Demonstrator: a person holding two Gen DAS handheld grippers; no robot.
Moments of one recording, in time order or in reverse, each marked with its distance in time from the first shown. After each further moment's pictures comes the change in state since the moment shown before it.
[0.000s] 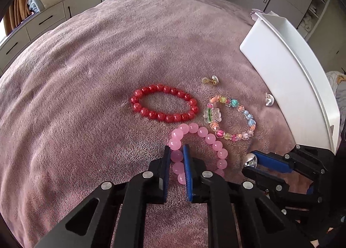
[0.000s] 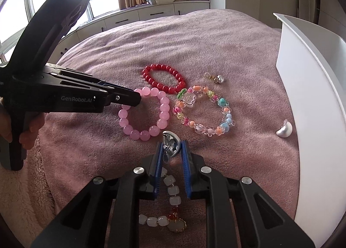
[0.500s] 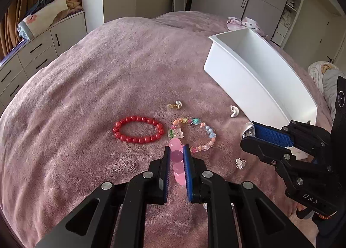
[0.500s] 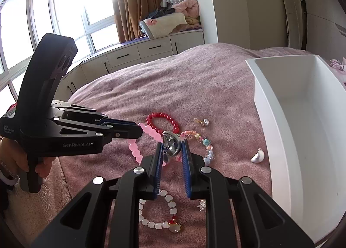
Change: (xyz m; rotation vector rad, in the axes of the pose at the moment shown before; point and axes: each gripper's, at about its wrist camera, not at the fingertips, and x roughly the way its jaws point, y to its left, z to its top) left arm -0.056 -0.043 0.008 0.129 -0.104 -0.031; right arm -0.072 -0.023 0.024 0.085 -0.218 0.034
